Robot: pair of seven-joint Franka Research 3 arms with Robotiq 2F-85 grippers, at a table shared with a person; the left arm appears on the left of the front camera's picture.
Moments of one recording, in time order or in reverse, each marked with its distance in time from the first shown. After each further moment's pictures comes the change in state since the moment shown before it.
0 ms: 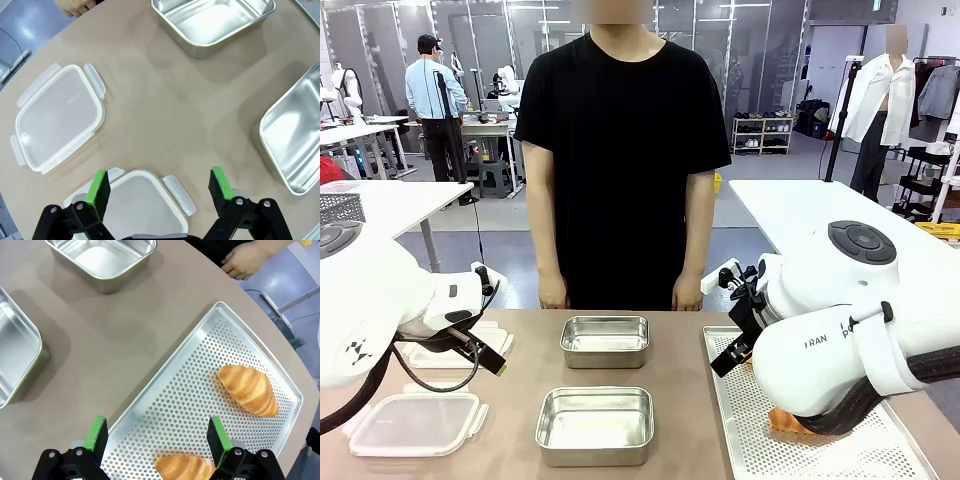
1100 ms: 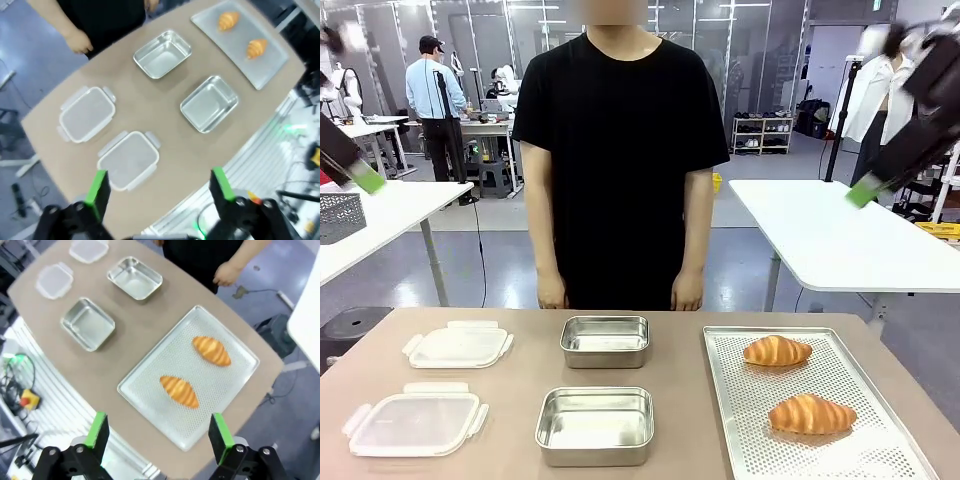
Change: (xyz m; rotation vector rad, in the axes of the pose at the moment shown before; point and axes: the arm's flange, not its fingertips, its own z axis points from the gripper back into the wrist) left arm 0.065 0.076 0.359 -0.205 -0.053 -0.011; right arm 0.032 -0.112 0.353 0.208 0.005 -0.055
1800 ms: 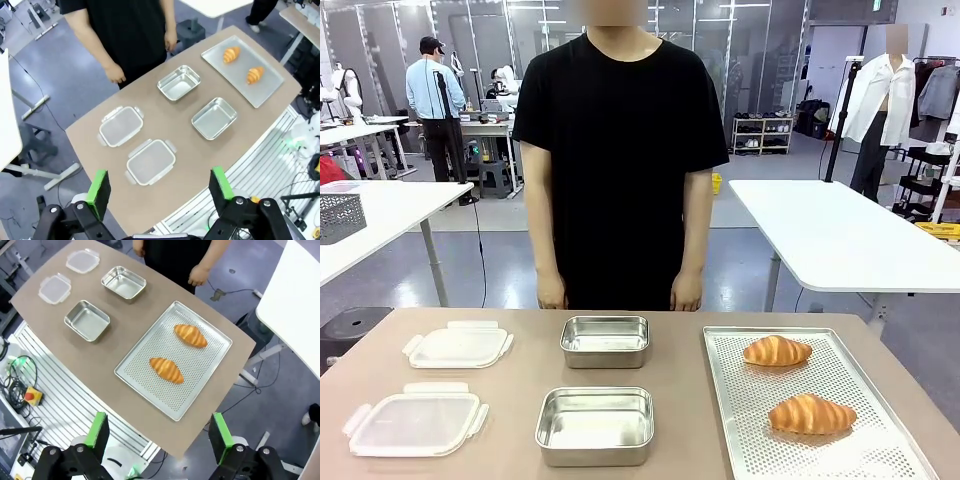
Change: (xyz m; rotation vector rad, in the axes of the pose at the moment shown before) left arm -0.046 -0.027 0.162 0.125 -0.203 -0.033; right arm -0.061 0.013 0.118 -0.089 -0.083 -0.046
